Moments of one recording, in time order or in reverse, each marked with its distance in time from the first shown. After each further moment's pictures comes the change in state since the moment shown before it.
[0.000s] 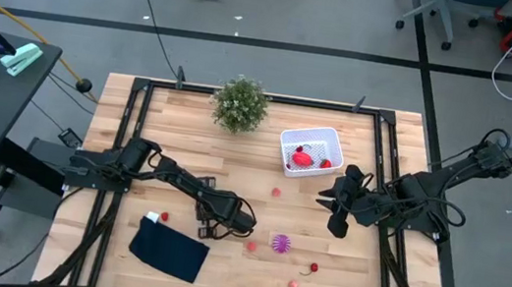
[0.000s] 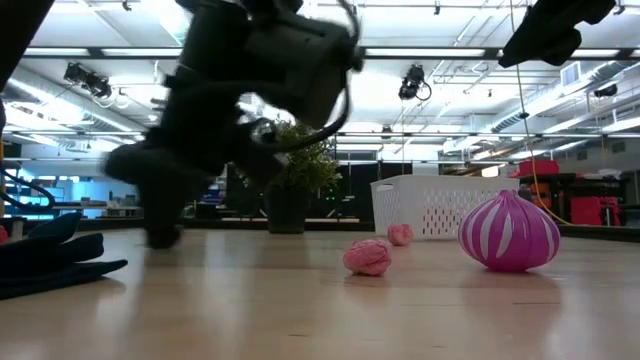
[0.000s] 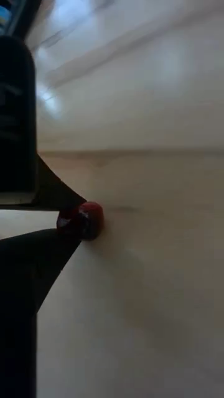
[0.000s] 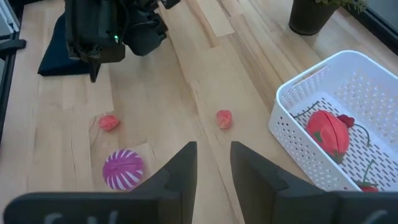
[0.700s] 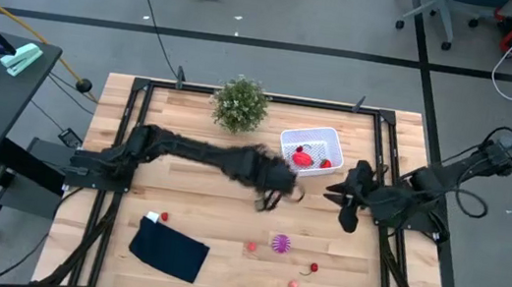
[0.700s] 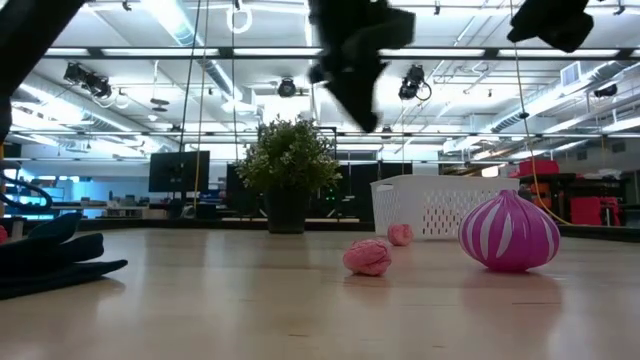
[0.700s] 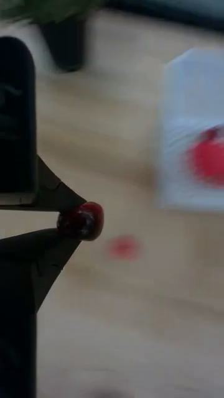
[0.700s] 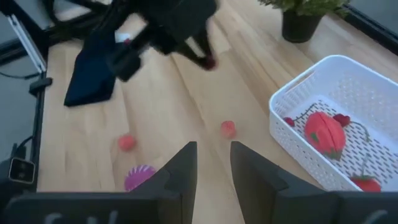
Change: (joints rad) left arm 0.191 -0.003 0.523 0.179 -0.219 0.220; right arm 0.019 -0.102 0.045 -0.078 0.019 0.100
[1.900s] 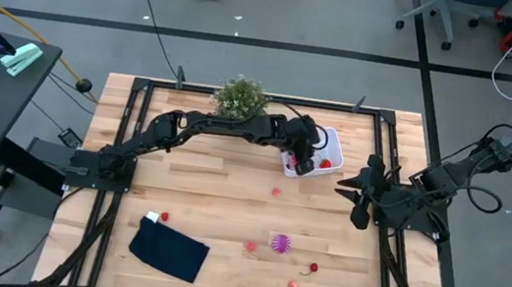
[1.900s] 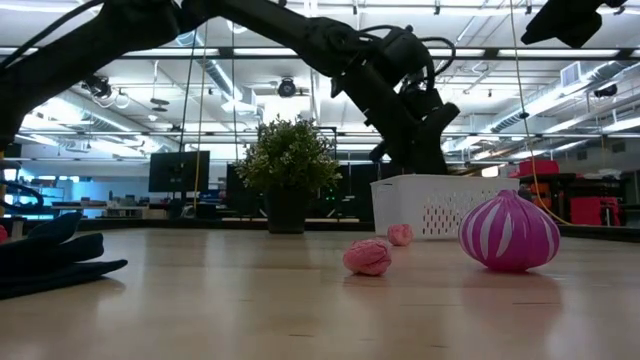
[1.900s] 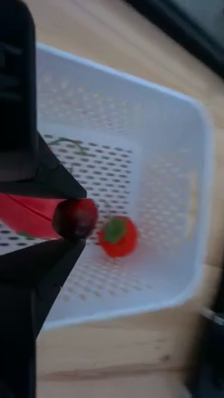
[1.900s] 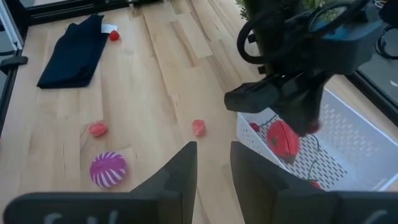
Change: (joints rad) left arm 0.284 0.227 0.028 0.652 0.327 0.186; right arm 0.053 -0.093 -0.010 -0.120 0.103 -0.099
